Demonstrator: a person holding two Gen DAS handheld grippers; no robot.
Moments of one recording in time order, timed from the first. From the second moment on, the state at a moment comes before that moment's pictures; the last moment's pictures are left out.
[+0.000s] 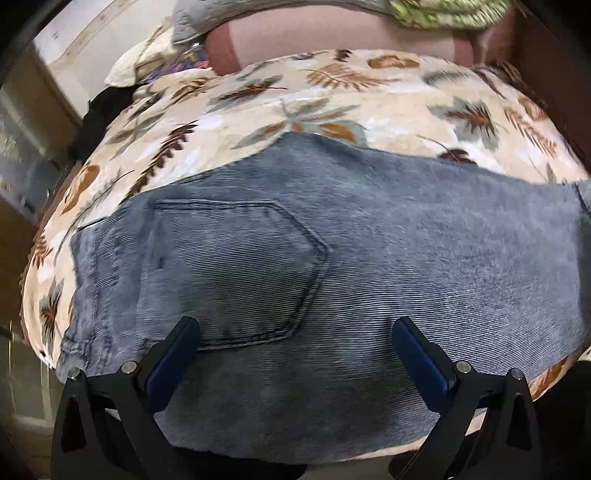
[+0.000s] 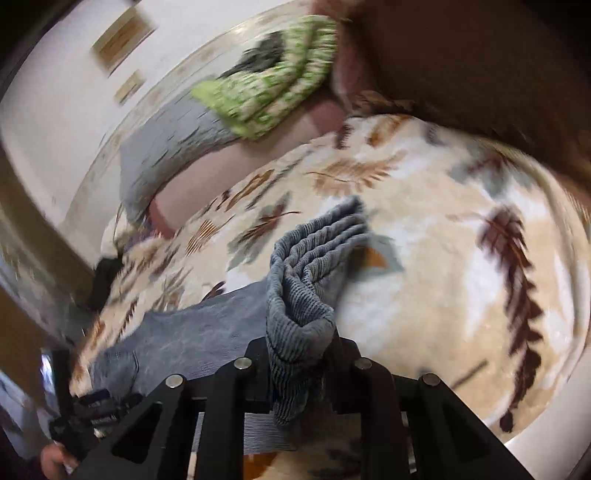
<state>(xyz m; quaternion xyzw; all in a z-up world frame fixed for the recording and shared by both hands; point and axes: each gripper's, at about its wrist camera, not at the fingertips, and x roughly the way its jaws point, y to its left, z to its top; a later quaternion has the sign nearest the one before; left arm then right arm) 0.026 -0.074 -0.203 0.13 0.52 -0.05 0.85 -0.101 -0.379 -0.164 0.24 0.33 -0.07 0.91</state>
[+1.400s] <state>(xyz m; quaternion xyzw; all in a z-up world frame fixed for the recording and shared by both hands) 0.097 -0.130 -0.200 0.14 0.51 -0.09 0.84 -0.070 -0.212 -0.233 0.05 0.42 0.11 0.90</state>
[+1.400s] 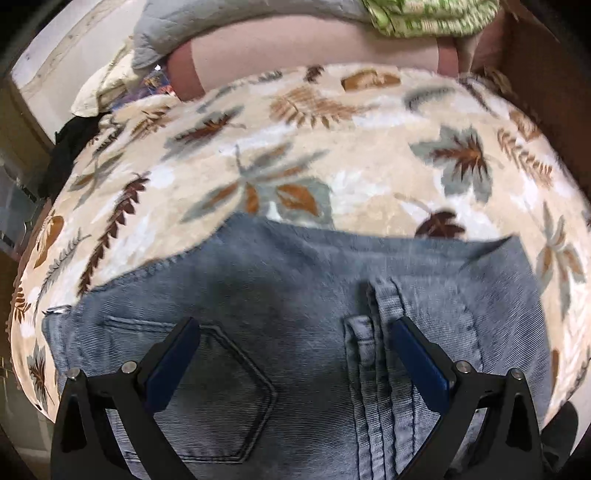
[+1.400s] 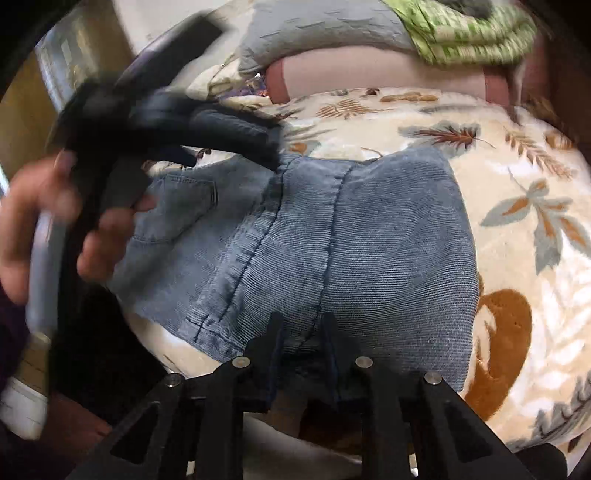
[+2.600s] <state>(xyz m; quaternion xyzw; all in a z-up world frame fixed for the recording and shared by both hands) 0.094 -0.134 -0.219 0.04 0.57 -0.17 0.80 -0.089 -0.240 -0.245 0.13 0.37 0.16 0.91</state>
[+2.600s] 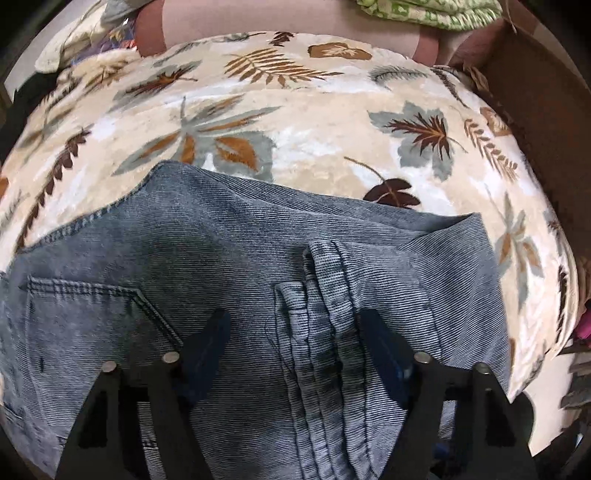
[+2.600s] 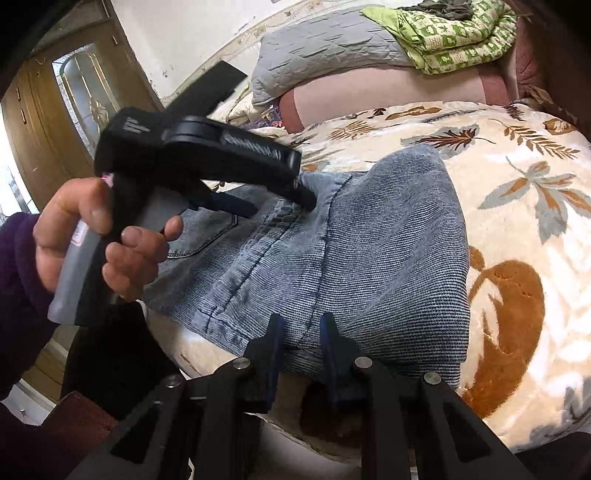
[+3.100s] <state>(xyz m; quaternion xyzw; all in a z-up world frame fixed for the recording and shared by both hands) 0.078 -0.092 -0.169 0.01 0.53 -0.18 0.83 -0.089 -0.223 -0.221 0.11 0.33 0.17 0.92</state>
